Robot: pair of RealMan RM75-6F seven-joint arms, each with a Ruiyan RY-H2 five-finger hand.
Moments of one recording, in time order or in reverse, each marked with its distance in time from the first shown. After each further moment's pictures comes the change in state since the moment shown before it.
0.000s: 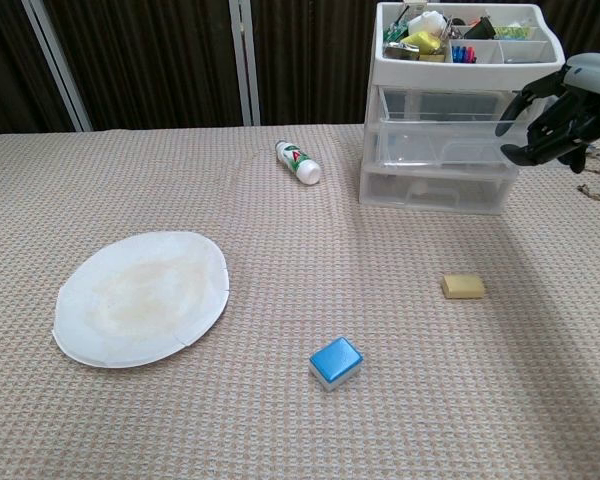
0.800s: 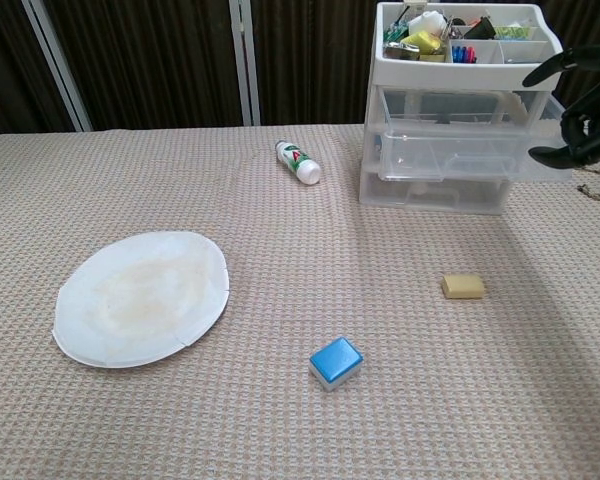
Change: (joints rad) left arm 0.007 -0.013 -0.006 -0.001 -0.006 0.014 0.019; right arm -0.110 0.094 -0.110 -0.158 -0.217 0.072 0.033
